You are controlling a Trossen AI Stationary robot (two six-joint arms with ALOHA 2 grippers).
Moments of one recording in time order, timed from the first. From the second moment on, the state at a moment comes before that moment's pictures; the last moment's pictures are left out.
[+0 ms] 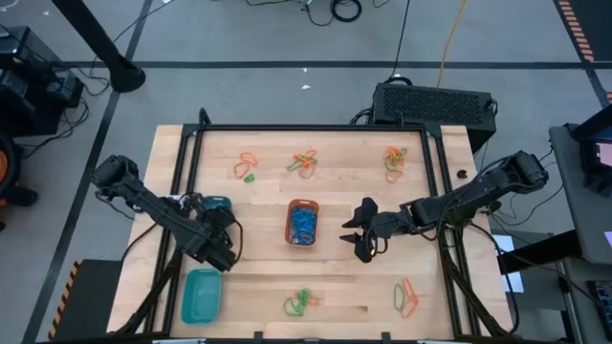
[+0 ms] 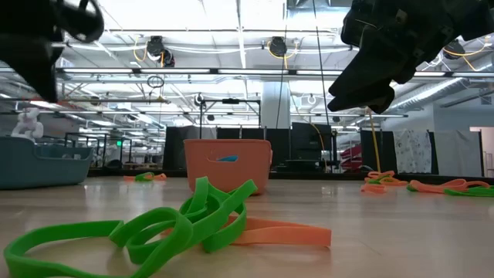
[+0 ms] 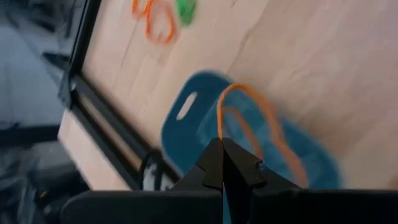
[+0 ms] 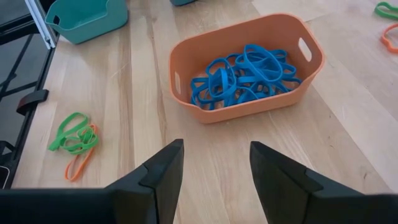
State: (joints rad) left arm -0.60 1.47 1.03 -1.56 -0.45 -1.22; right arm 0.30 1.31 0.62 0.06 0.26 0.56
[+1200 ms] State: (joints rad) left arm -0.47 1.46 0.80 -1.37 -0.38 -0.99; right arm 0.30 1.31 0.62 0.08 0.26 0.55
